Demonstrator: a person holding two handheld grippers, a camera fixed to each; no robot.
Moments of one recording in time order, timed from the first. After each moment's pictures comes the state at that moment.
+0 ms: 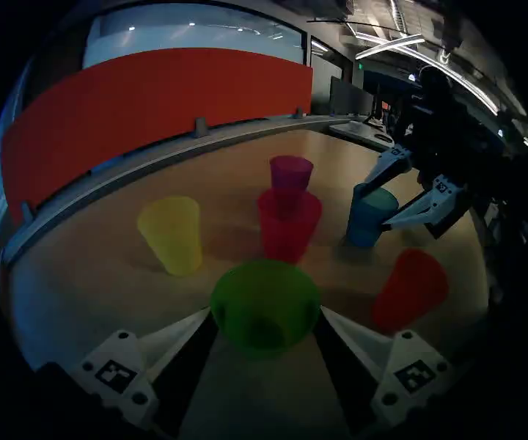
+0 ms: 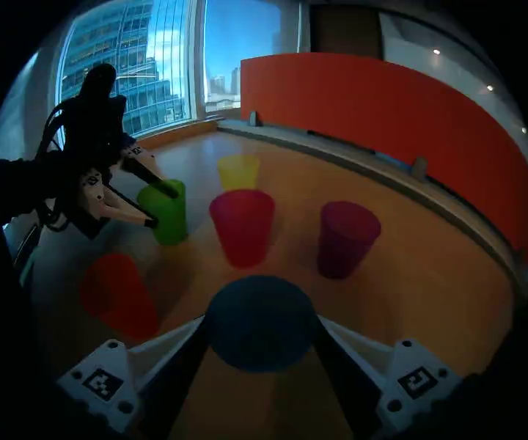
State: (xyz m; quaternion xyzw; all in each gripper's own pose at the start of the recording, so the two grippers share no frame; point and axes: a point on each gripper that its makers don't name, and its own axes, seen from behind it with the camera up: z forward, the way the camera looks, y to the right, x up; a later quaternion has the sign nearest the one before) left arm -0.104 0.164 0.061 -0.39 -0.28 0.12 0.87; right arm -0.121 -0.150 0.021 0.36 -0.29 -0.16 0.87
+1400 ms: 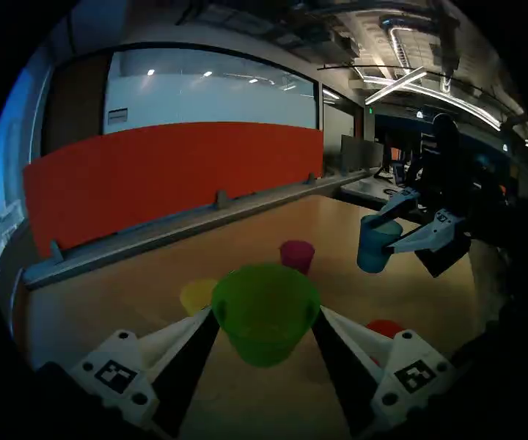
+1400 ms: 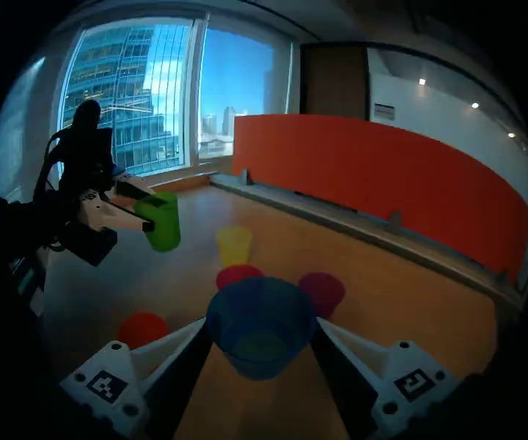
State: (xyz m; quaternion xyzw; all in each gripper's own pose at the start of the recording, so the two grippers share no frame) left arm 0.026 0.157 0.059 -0.36 -0.16 0.08 0.92; right arm -0.008 -0.157 0.014 0.35 -0.18 -0.12 0.91
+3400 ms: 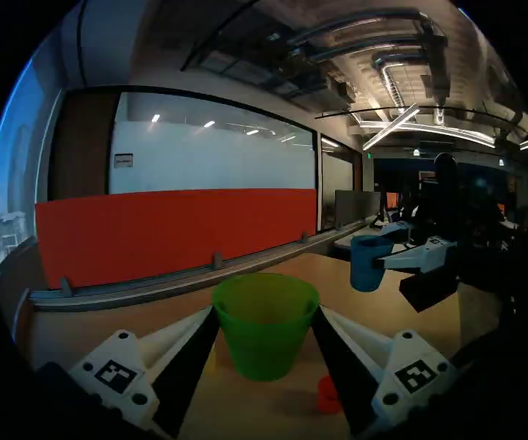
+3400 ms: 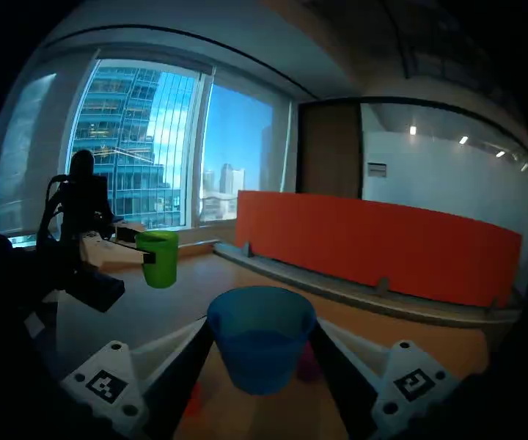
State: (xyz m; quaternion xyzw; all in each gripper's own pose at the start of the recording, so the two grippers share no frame) left arm 0.122 0.171 0.007 -0.36 -0.04 0.03 0.93; right arm 0.100 -0.174 -0.020 0.35 -0.05 -0.09 0.93
